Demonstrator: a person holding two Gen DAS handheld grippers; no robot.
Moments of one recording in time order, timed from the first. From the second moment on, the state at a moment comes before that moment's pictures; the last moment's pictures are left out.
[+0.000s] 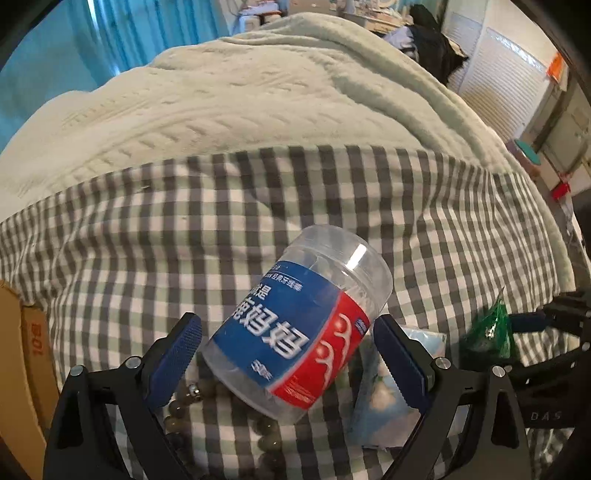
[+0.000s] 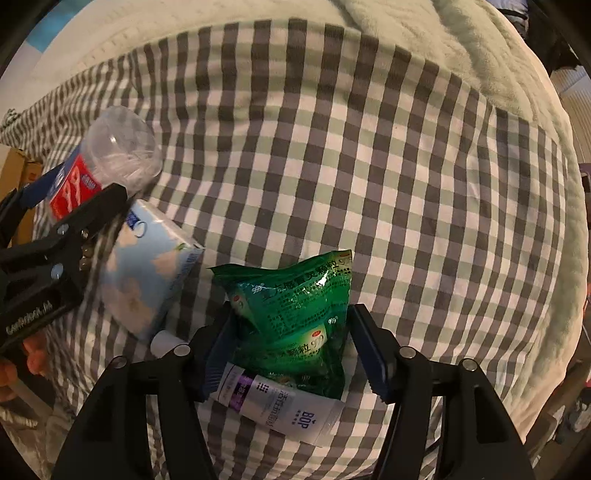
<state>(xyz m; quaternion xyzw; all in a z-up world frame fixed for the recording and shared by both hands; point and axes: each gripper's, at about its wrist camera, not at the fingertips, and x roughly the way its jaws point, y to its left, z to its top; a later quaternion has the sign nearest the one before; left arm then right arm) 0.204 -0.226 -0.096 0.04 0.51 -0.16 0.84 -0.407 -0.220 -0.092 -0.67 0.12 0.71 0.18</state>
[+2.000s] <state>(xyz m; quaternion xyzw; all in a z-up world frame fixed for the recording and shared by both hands) 0.088 0.115 0.068 -0.13 0.45 0.07 0.88 -0.524 -0.573 0.089 -0.47 0.09 0.88 -0.02</state>
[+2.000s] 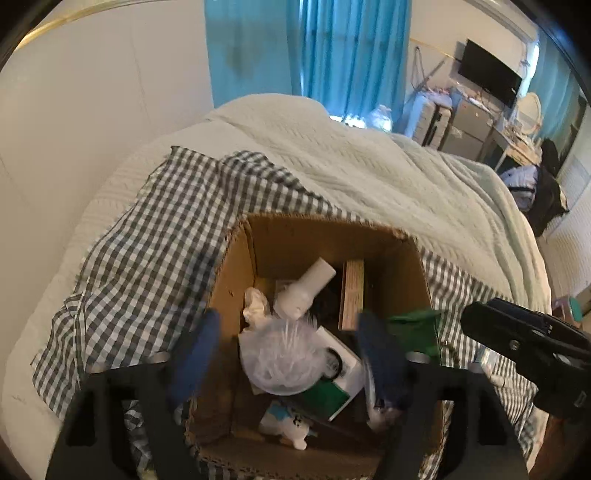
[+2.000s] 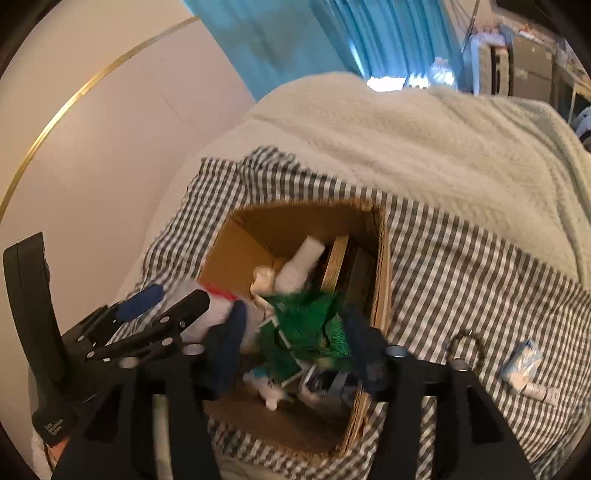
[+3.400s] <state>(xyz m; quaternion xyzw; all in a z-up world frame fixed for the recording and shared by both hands) 0.137 -0.176 -0.096 0.00 0.57 -0.03 0.82 -0.391 -0.300 -0.028 -0.63 -0.06 0.77 0.08</state>
